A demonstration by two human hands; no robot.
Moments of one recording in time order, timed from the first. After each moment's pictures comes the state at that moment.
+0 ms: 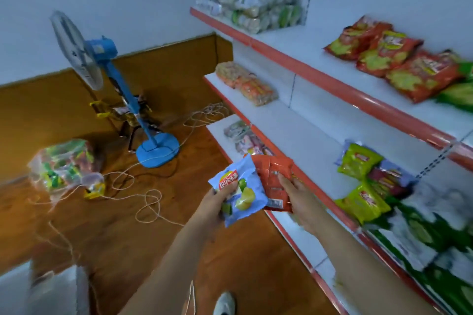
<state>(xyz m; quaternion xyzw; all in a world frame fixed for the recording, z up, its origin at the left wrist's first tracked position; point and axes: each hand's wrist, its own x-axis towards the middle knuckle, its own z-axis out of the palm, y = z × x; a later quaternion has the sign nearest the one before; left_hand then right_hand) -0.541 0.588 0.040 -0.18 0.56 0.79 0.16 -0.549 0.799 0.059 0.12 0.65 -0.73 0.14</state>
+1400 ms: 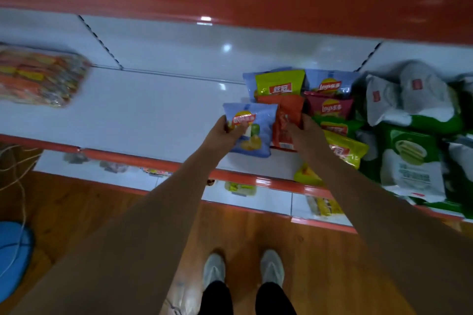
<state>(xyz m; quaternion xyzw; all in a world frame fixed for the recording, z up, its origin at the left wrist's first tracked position) -0.928 0.922 -0.202 0.19 0.74 0.50 0.41 -0.773 1.048 -0.172 0.51 0.70 -0.49 -0.11</state>
